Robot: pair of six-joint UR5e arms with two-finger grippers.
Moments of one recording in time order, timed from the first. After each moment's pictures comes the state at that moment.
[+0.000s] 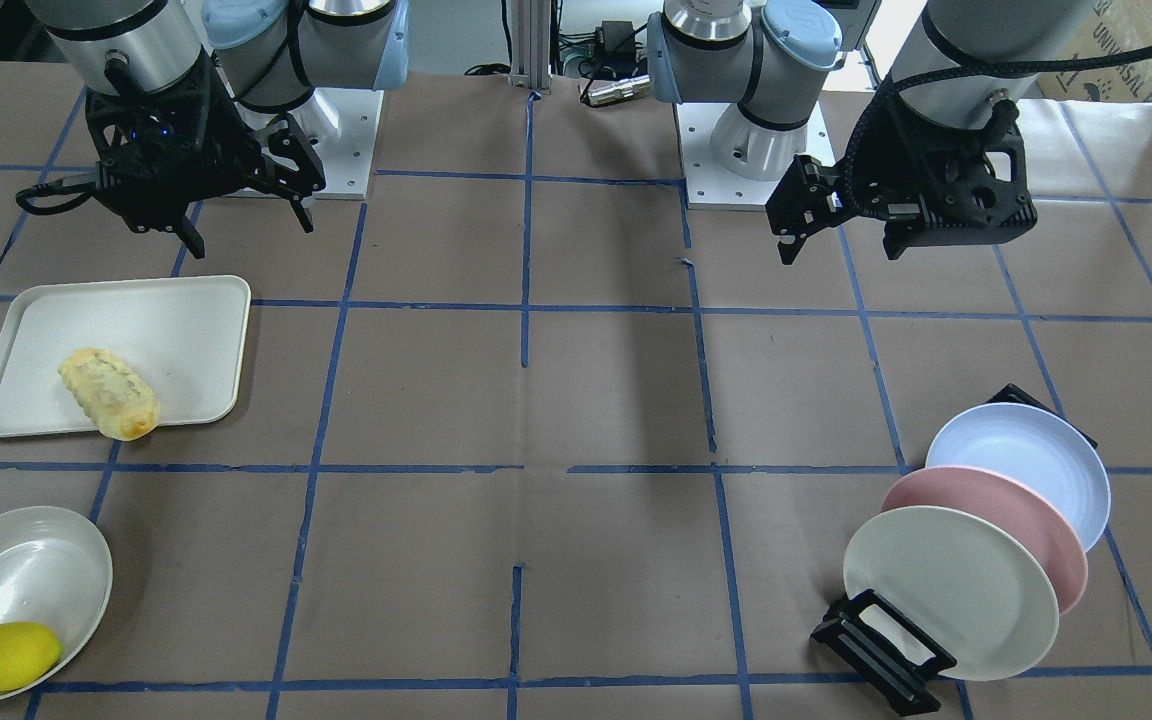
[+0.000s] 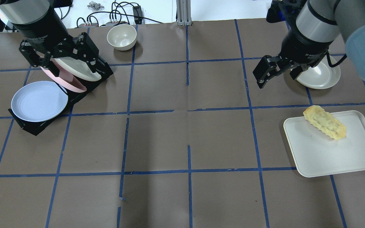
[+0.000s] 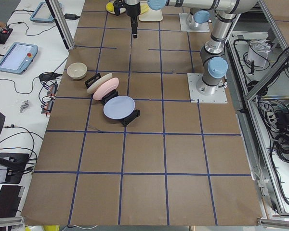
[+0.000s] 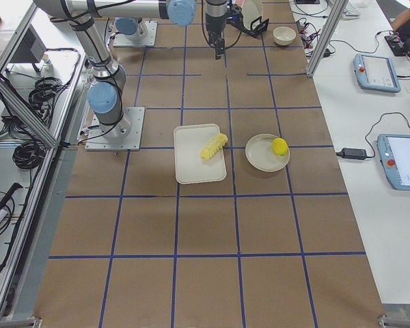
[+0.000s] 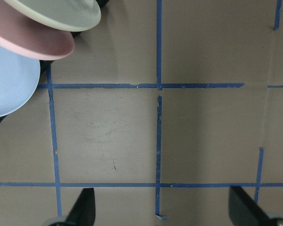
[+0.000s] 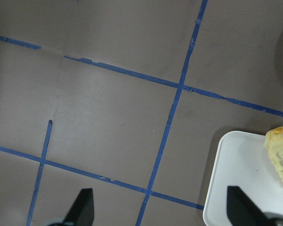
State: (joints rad) left arm -1.53 -1.61 -1.45 -1.70 1.57 -0.04; right arm 1.55 -1.64 1.66 -1.60 -1.49 -0.29
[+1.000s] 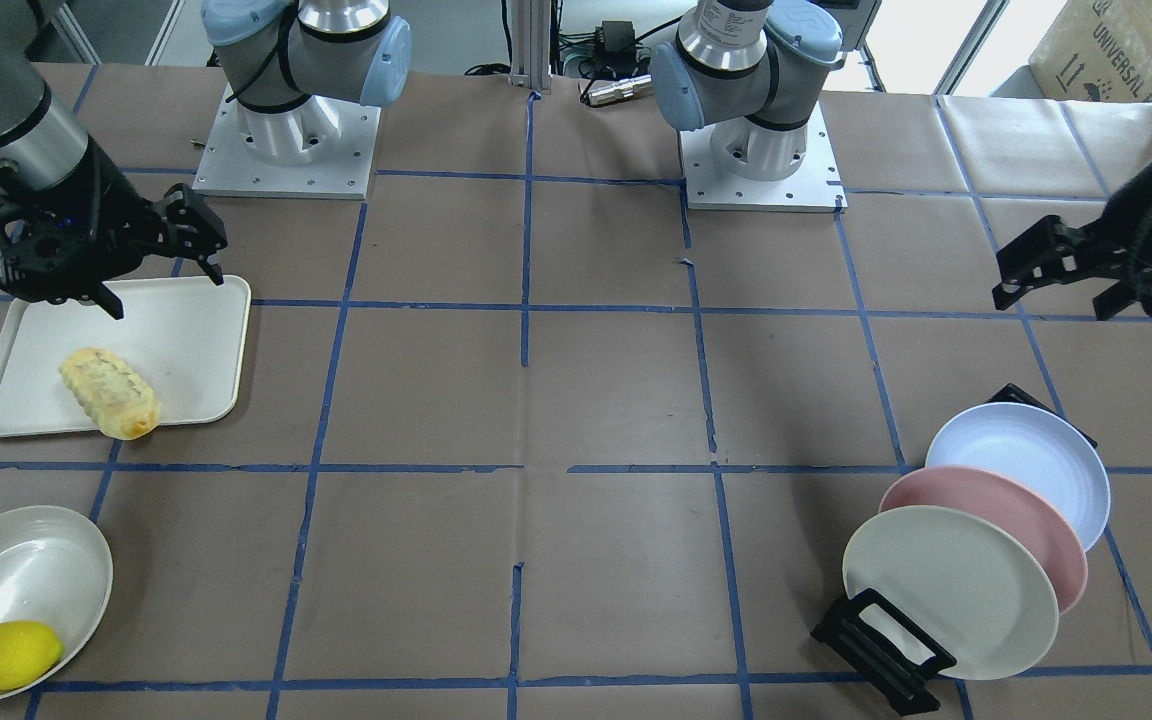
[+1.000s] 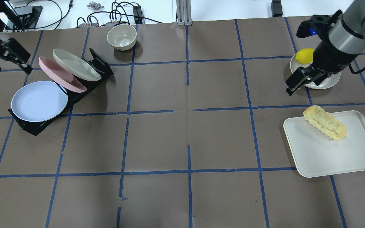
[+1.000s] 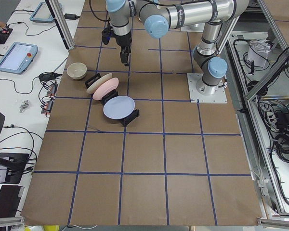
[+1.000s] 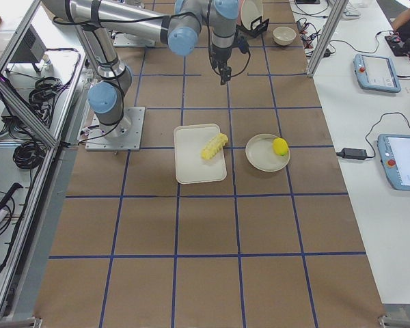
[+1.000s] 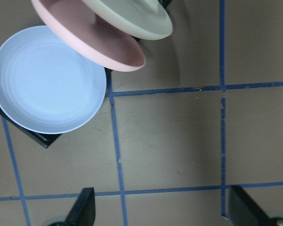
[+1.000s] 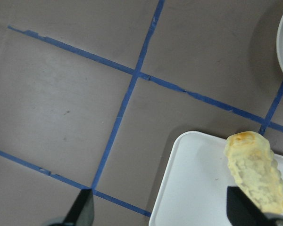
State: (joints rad) left arm -1.13 -1.73 -1.40 -1.68 1.60 0.55; right arm 1.31 -1.60 1.82 -1.75 -1.48 -0.66
